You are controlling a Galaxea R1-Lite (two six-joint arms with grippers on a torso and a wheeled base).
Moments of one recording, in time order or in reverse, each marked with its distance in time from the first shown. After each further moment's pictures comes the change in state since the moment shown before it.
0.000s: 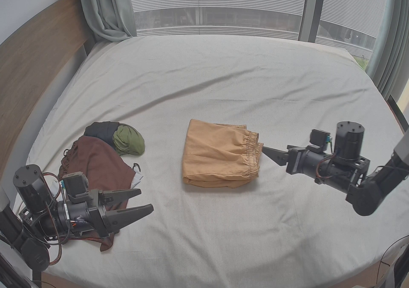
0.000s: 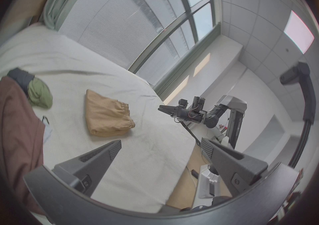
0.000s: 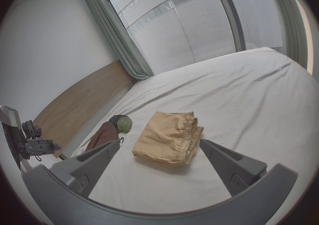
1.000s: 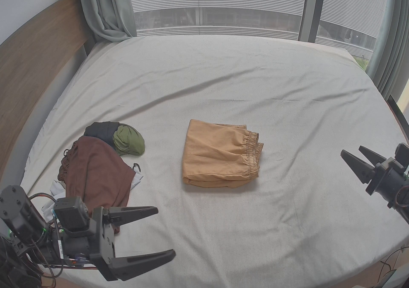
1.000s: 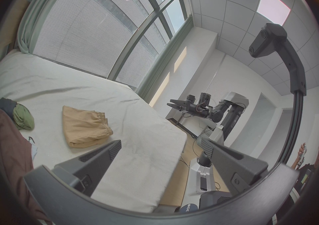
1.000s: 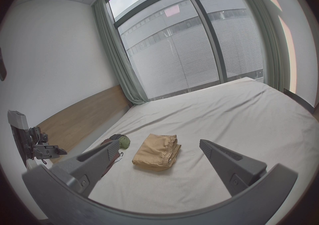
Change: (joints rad) left arm -0.332 -0.227 0.074 0.067 0.212 0.130; right arm -0.155 -0.671 0.478 -0.024 0.003 -0.048
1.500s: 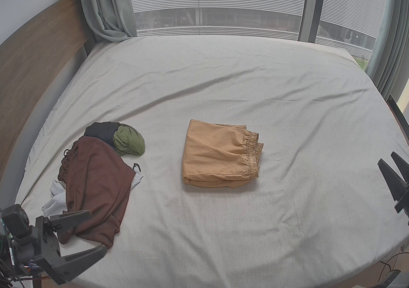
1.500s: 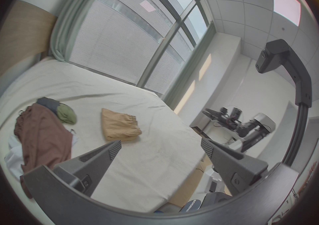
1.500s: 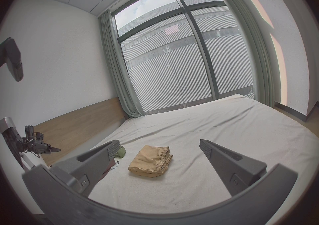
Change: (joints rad) left arm 0.171 -0.594 0.000 0.612 0.140 -0.028; right arm -0.093 -0.360 0.116 0.081 0.007 -0.017
